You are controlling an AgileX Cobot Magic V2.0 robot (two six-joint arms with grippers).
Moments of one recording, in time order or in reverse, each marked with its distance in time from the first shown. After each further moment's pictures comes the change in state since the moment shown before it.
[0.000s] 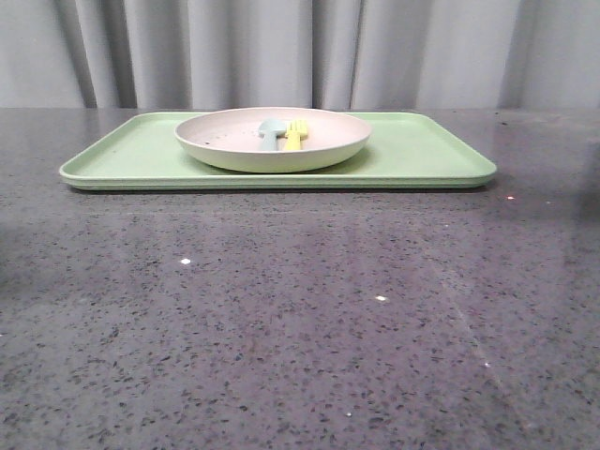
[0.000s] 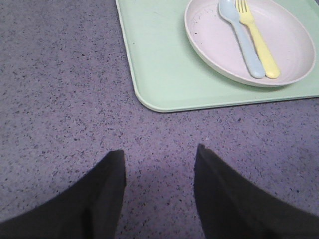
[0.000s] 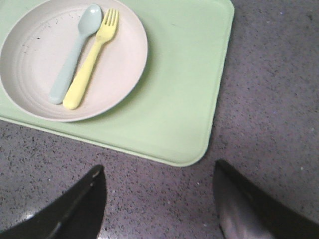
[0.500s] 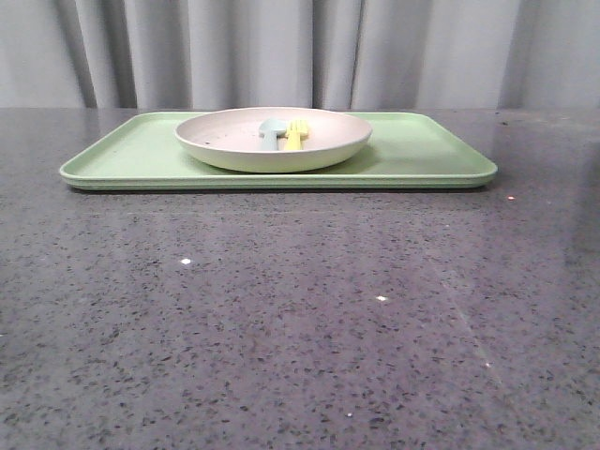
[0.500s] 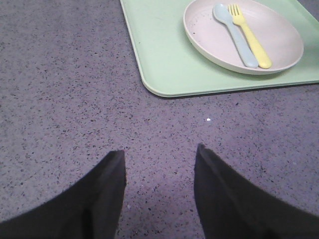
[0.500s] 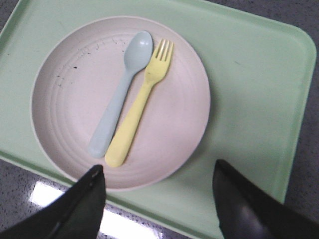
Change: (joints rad) left arm 0.002 -0.212 0.081 0.039 0.059 0.000; right arm 0.094 0.476 -0.560 0.020 0.207 0.010
